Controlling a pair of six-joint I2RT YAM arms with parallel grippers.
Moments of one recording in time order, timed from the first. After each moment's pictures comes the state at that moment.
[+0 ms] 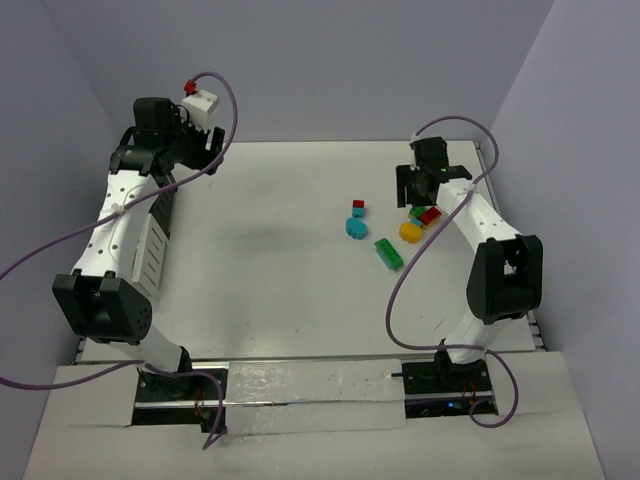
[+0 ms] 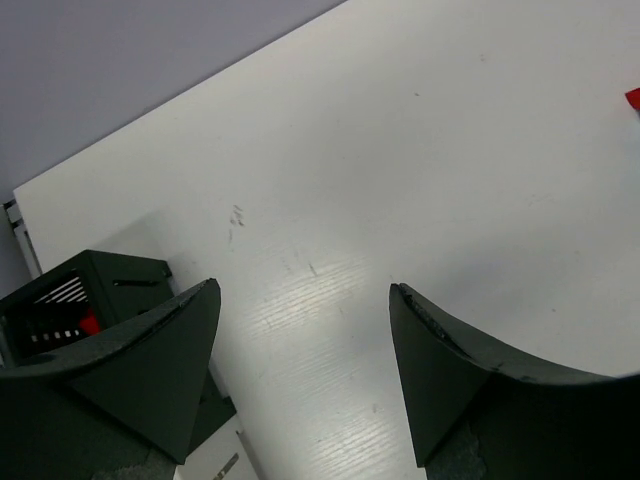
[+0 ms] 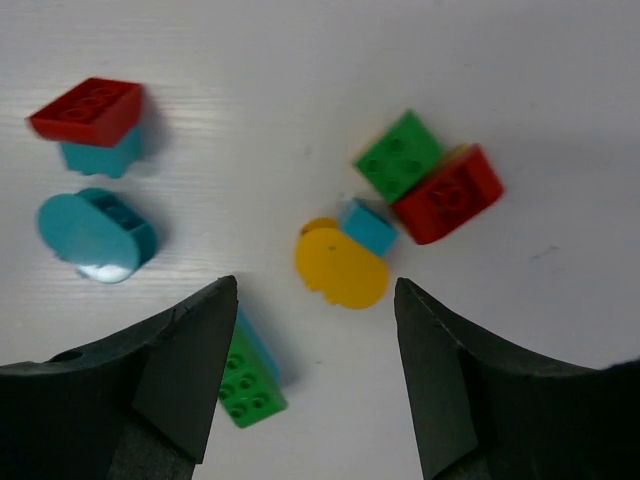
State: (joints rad) left arm -0.10 1.59 1.68 -0.63 0.24 0.32; right arm 0.16 1.67 1.36 -0.61 0.13 0.08
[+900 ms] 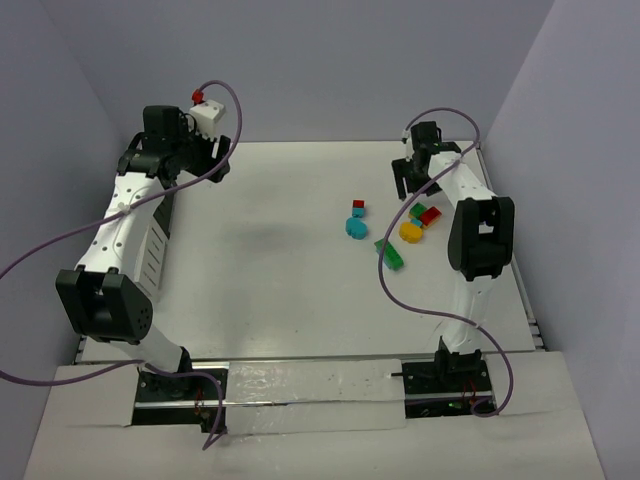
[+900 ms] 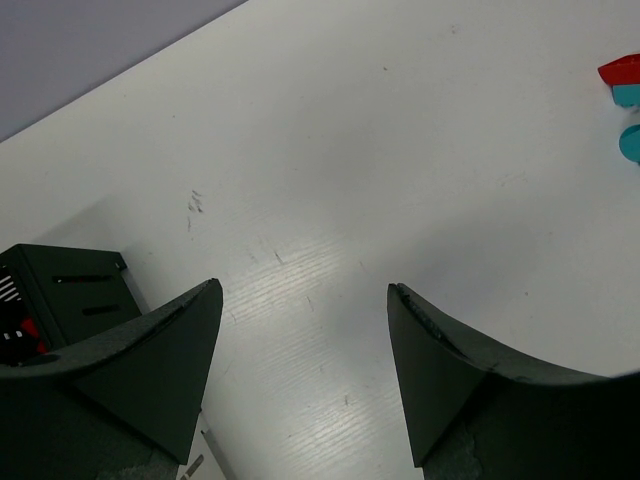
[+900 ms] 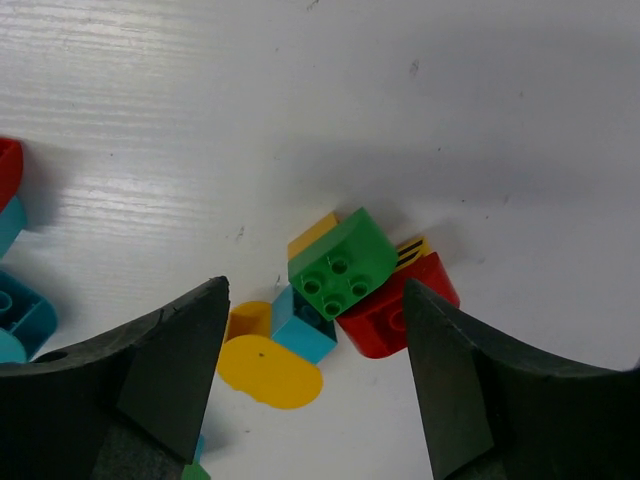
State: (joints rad) left arm -0.13 1.60 1.62 -0.62 0.26 0.29; right arm 0.07 2.06 1.73 -0.76 0.09 -0.11
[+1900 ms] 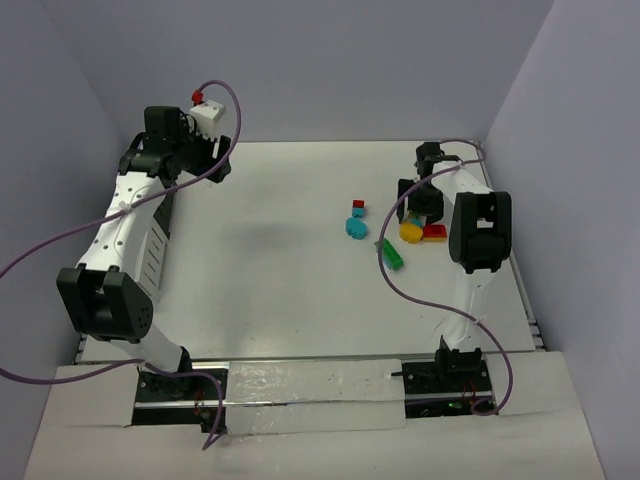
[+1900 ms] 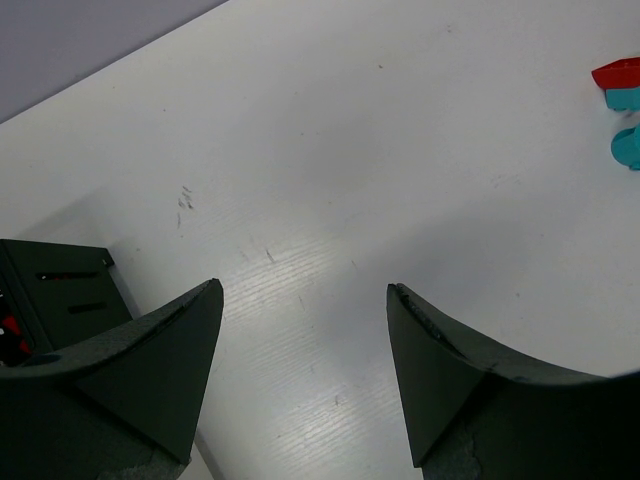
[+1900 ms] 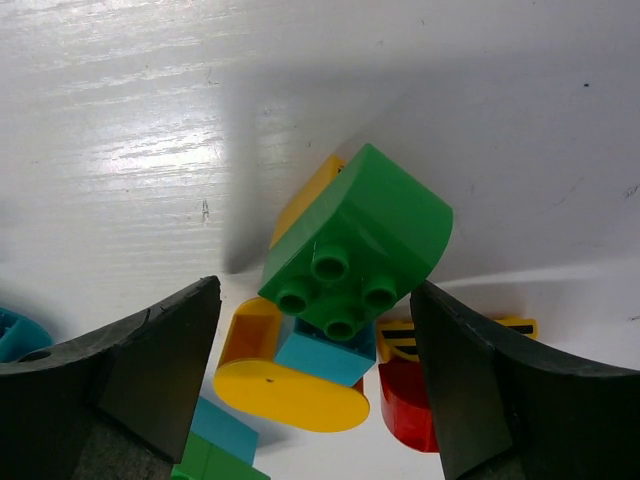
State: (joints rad) left arm -0.13 1.61 1.61 -0.62 0.27 0.26; right arm 0.01 2.14 1.65 -0.82 0.00 0.16
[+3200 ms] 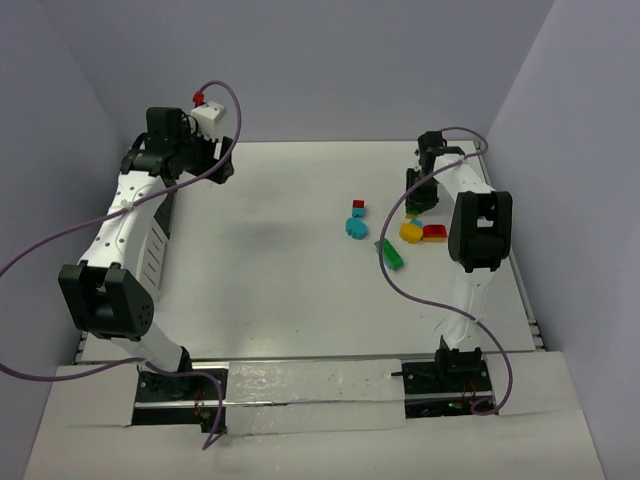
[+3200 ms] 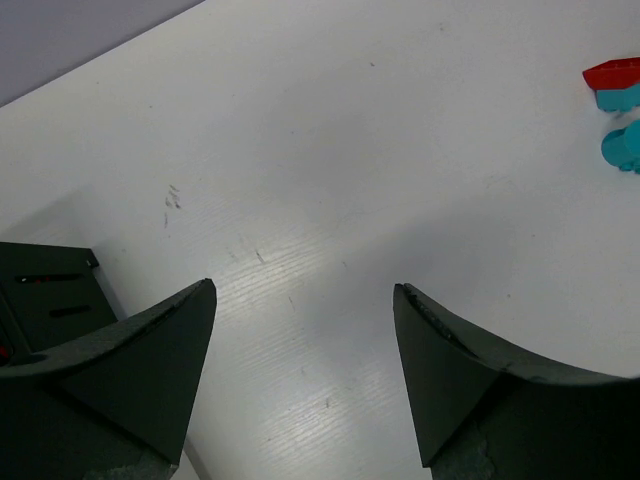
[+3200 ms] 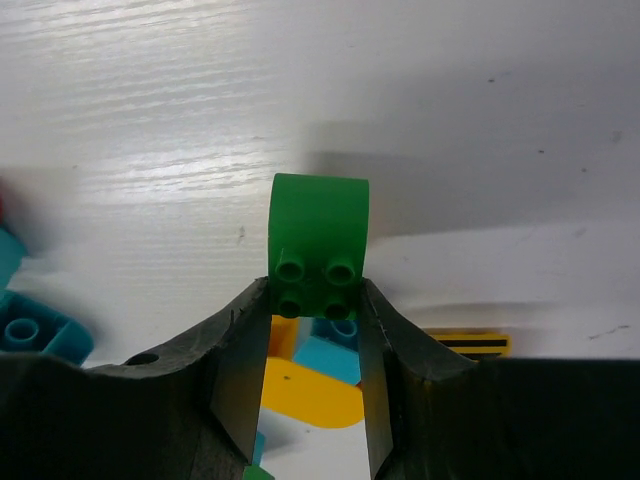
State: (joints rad) left arm -0.13 1.62 1.61 -0.62 0.28 0.25; right arm 0.01 2.15 1.75 -0.84 0.02 0.13
